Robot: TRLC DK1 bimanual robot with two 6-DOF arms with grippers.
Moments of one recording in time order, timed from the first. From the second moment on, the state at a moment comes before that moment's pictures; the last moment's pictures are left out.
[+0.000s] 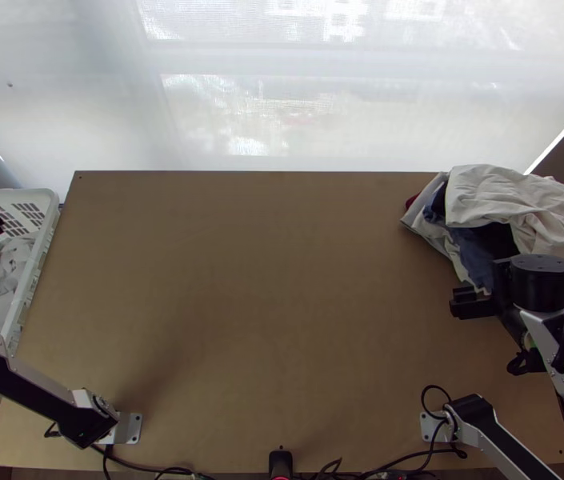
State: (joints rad) left arm 0.76 1.84 1.49 -0.32 -0.16 0.05; right arm 0.29 0.81 1.15 -1.12 0.41 -0.06
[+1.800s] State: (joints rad) left arm 0.79 2.62 2.22 -0.61 -0.10 -0.32; right arm 0.10 0.79 1.14 -1.39 0.41 -0.11
